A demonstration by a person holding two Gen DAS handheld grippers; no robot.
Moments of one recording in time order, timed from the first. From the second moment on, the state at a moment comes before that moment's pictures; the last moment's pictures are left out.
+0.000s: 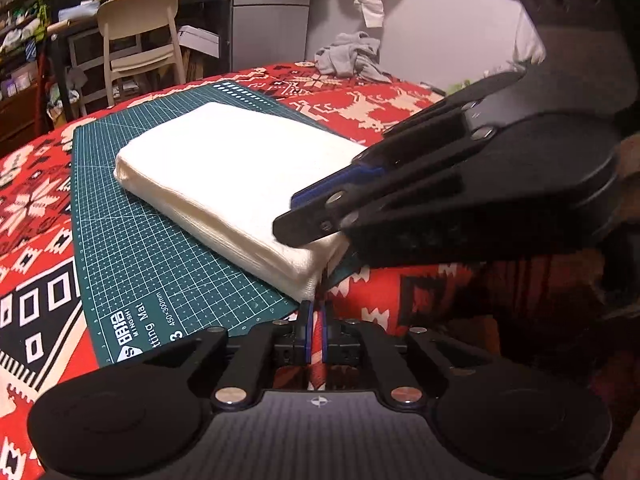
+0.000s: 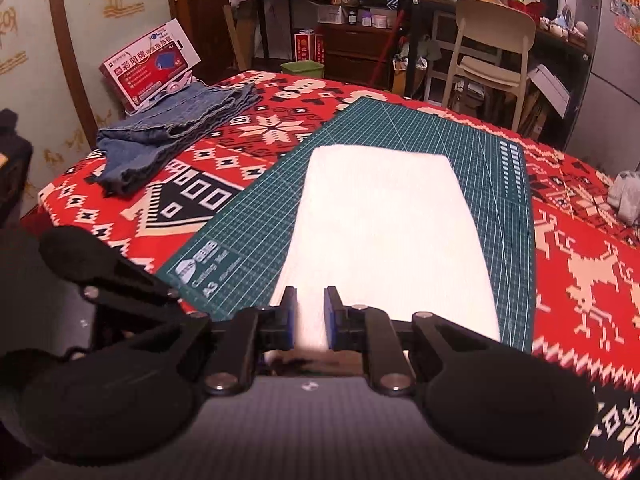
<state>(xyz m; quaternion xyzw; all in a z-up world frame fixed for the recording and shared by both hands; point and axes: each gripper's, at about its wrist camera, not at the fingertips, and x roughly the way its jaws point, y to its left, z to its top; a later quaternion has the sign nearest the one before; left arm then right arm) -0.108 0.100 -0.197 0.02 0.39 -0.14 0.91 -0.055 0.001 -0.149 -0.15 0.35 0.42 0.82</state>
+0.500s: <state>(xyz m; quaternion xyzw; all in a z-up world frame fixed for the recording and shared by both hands) -0.108 0.151 -0.167 -0.18 0.38 -0.07 0.91 -0.032 -0.054 -0.133 -0.11 0.35 0.38 0.85</state>
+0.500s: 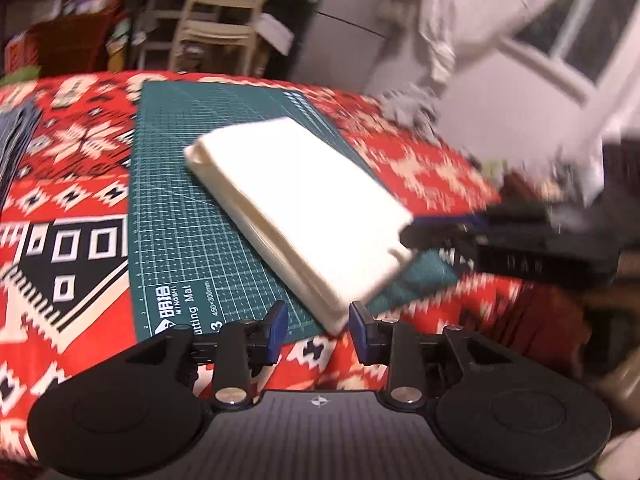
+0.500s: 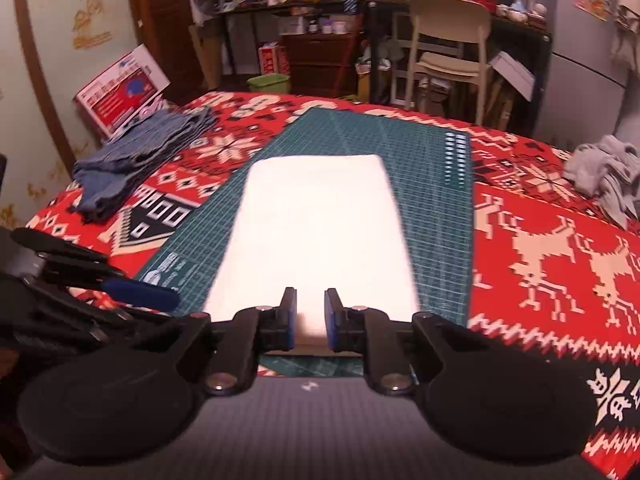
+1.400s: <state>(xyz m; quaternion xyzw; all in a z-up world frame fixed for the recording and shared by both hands) -0.035 0.194 -0.198 -0.38 0.38 0.03 0.84 0.099 -0.053 -0.162 0.02 0.41 0.38 0.83</state>
